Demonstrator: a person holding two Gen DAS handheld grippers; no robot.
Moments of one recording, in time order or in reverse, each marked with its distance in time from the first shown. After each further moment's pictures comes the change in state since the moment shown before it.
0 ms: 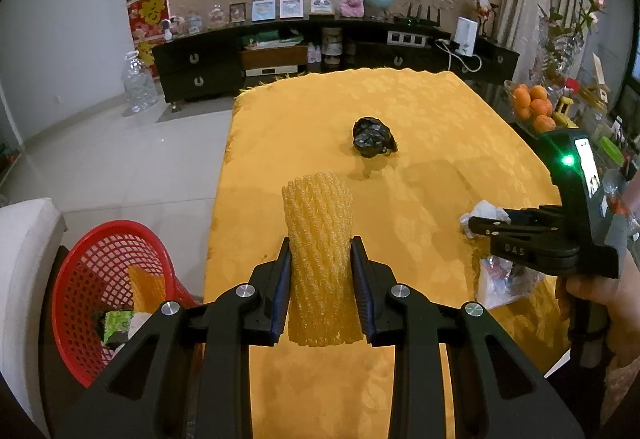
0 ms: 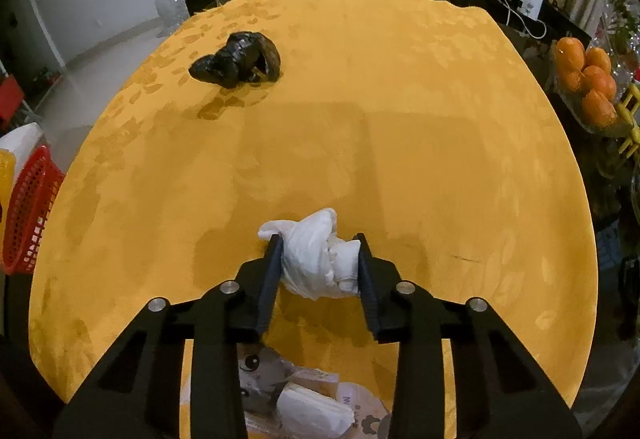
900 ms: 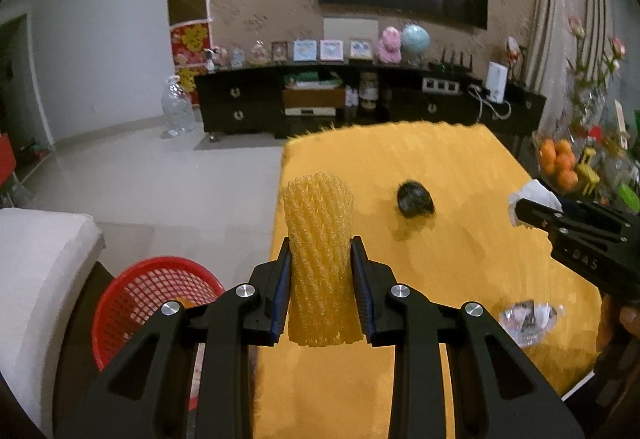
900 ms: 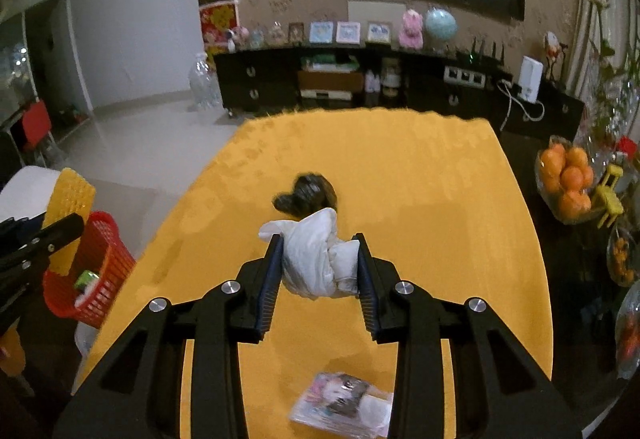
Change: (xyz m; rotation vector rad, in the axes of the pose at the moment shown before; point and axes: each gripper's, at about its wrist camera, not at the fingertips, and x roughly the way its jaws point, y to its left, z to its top) left arm -0.042 0.033 0.028 -0.078 -0.160 0.114; right arm -0.109 0.048 0.027 -0.053 -0.345 0.040
